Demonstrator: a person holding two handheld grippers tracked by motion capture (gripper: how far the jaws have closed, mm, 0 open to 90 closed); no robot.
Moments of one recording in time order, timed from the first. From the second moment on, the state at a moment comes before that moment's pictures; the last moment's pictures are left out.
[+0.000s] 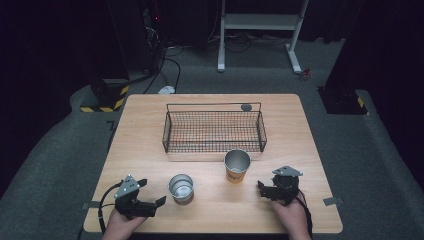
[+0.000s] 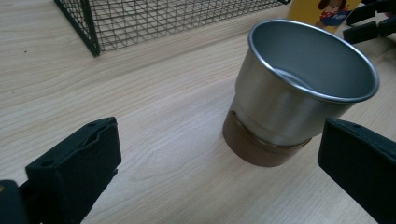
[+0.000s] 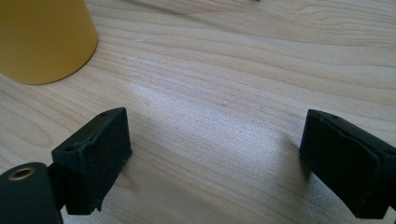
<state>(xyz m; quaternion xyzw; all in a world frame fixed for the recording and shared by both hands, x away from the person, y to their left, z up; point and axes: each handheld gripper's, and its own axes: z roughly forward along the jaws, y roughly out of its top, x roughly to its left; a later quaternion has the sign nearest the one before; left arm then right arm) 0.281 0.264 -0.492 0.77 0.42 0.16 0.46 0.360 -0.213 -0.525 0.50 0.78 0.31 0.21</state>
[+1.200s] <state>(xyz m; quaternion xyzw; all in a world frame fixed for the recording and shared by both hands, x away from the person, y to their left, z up) 0.281 0.227 -0.497 0.78 0.37 0.13 0.48 0.360 -0.213 -0.525 0.50 0.78 0.31 0.21</state>
